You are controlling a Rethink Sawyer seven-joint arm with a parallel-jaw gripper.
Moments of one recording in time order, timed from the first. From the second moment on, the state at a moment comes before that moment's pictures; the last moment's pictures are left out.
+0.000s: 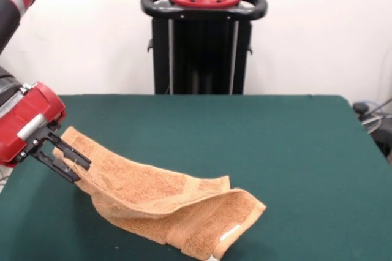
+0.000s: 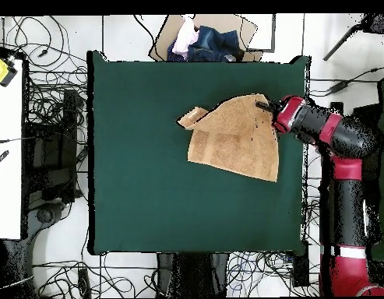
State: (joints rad) arm -1.36 0.15 1.36 1.28 -0.43 1.12 0.44
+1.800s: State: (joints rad) arm -1.31 0.26 1.36 1.10 -0.33 1.12 0.44
